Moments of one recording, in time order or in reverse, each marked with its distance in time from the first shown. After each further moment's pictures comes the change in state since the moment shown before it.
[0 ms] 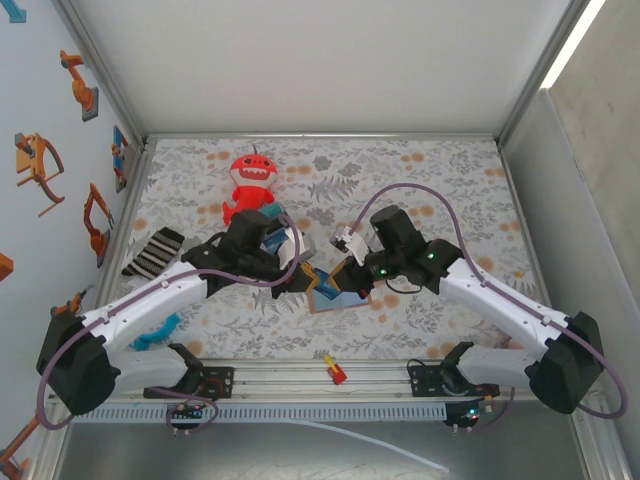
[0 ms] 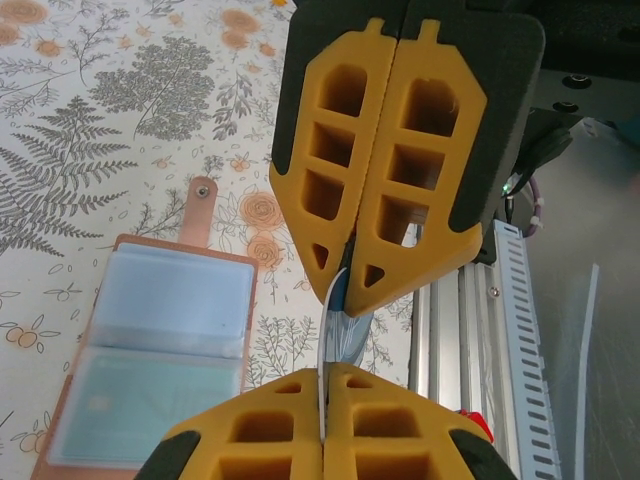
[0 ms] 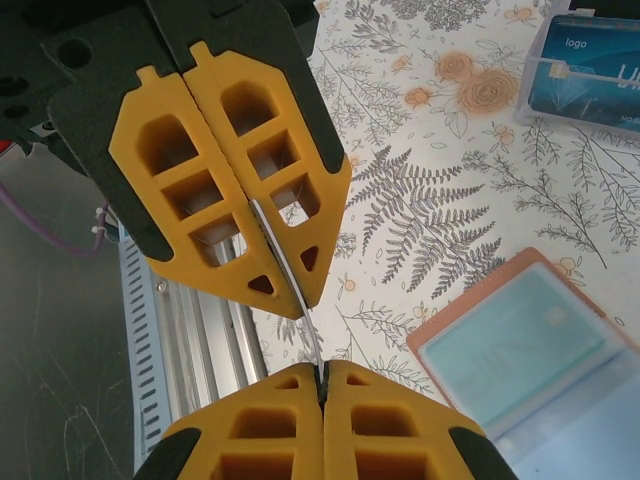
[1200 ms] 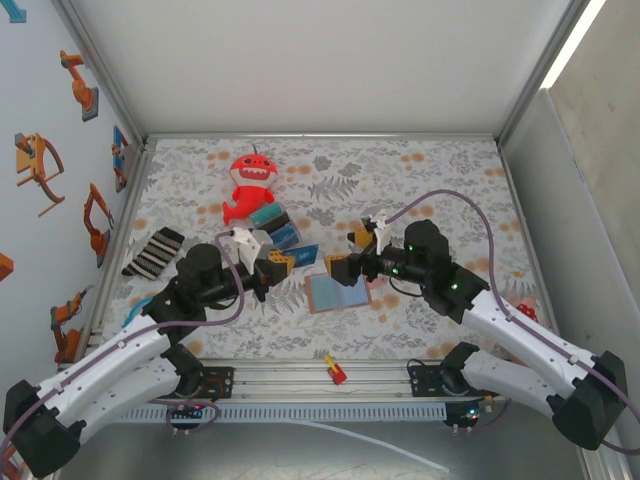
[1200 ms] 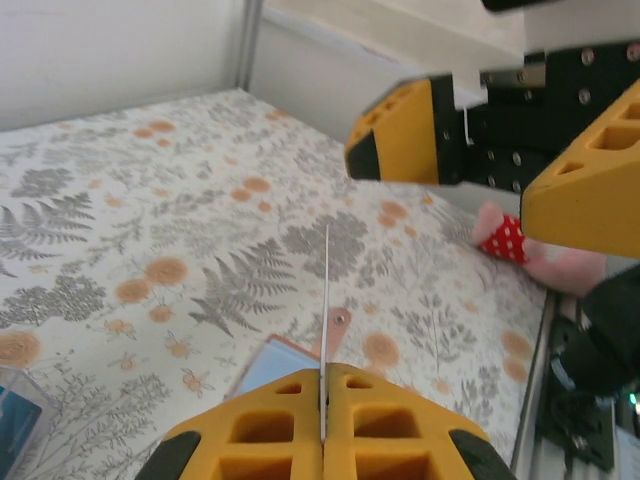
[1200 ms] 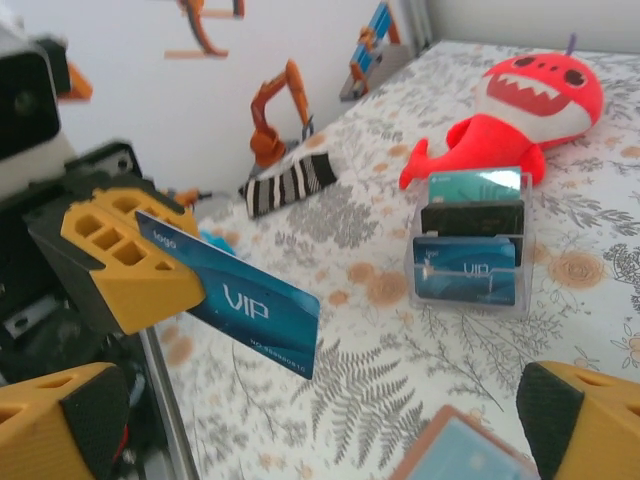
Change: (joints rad) left arm -0.008 -0.462 -0.339 0.422 -0.407 -0.400; right arm -0.007 -0.256 -0.235 0.513 0.260 0.355
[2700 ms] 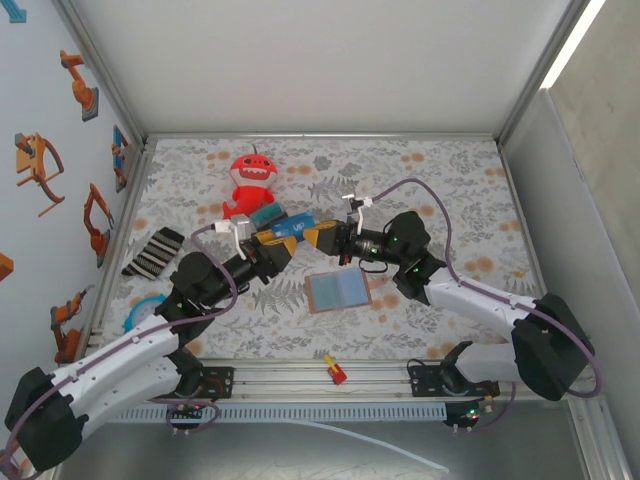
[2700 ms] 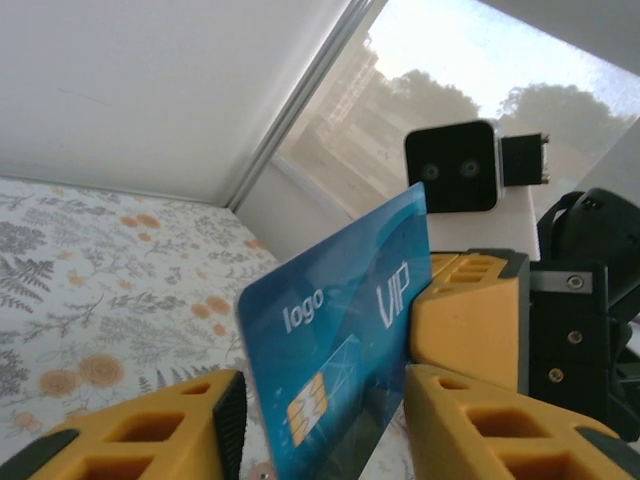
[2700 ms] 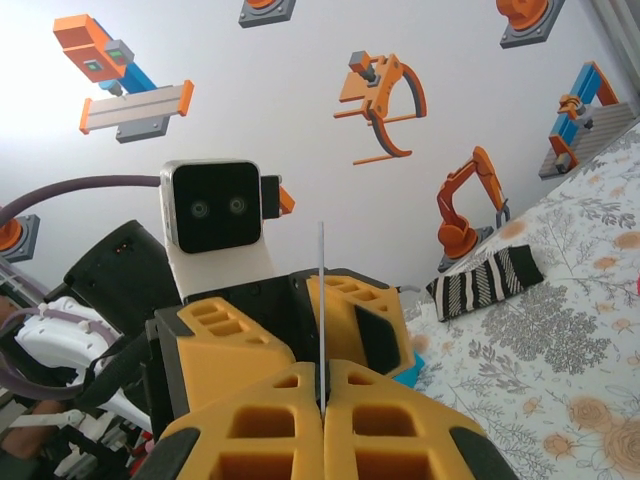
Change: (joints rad) left arm -0.002 0.056 -0.095 0.436 -0.106 -0.402; right arm -0.011 0.345 -0.013 0.757 -0.298 0.424
